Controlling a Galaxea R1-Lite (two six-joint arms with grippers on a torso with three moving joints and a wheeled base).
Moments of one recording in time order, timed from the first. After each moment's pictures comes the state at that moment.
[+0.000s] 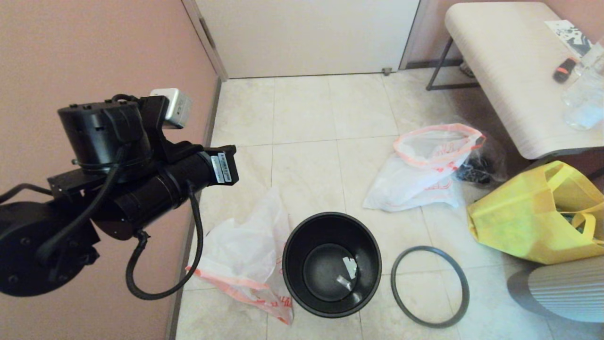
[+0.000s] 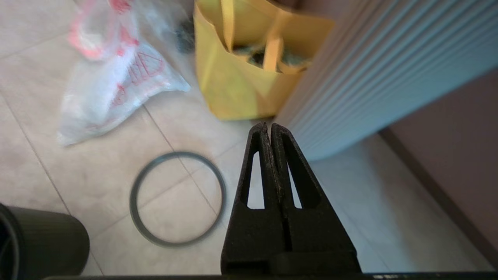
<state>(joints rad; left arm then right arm) -0.48 1.54 -0.84 -0.64 0.23 -0.05 0.05 0.45 -0.24 -0.13 -0.58 0.23</state>
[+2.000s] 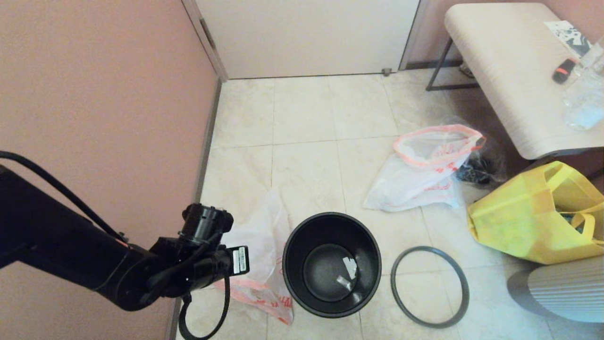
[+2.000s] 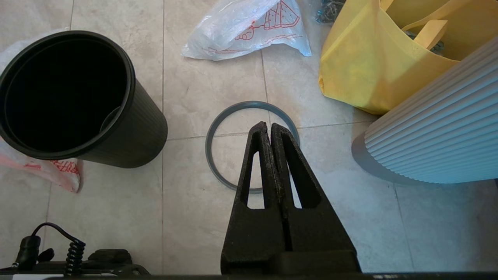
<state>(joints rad) -0.42 1.87 -0.66 -0.41 0.26 -0.40 0.01 0.00 -0.01 0.03 -0.01 0.02</state>
